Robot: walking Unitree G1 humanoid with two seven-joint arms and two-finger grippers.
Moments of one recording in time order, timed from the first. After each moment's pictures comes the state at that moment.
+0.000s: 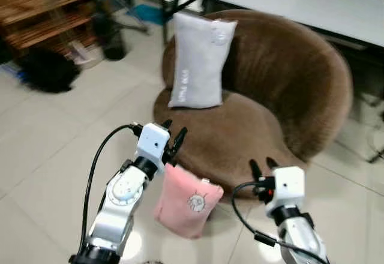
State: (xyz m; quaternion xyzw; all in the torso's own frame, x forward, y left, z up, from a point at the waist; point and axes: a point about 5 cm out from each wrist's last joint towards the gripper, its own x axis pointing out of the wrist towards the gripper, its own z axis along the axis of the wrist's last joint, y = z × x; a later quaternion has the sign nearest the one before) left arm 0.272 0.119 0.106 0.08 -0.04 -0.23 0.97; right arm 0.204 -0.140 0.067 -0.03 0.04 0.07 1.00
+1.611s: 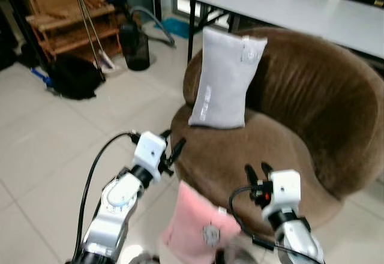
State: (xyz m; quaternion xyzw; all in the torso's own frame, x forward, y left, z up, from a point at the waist) left arm 0.263 0.125 0.090 0.08 -0.02 -0.26 0.96; right arm 0.198 -0.139 0.057 -0.01 0.06 0.08 0.99
